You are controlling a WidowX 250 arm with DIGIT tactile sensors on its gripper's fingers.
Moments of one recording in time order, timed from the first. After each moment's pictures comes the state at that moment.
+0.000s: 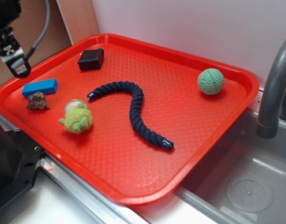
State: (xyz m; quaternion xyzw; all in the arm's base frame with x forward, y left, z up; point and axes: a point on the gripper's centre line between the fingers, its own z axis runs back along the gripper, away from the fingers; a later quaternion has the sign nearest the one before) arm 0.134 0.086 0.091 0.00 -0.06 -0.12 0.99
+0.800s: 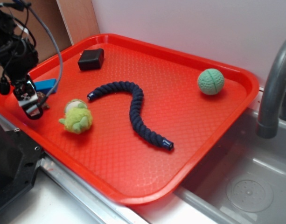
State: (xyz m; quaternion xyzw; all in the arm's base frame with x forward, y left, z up) arm 0.134 0.085 0.027 0.02 -0.06 -0.16 0.98
